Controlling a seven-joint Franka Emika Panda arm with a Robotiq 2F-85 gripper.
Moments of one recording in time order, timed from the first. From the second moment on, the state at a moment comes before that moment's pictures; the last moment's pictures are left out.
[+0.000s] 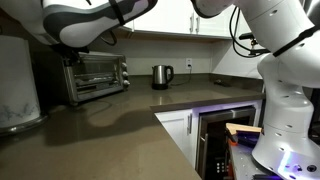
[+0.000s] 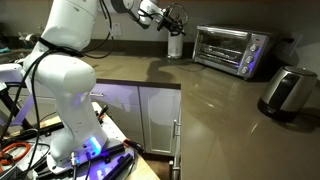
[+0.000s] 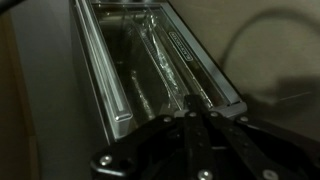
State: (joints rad) arm 0.34 0.62 0.15 -1.27 -1.19 1.75 0.26
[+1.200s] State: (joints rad) arm 0.35 0.58 0.13 -1.38 -1.13 1.54 0.23
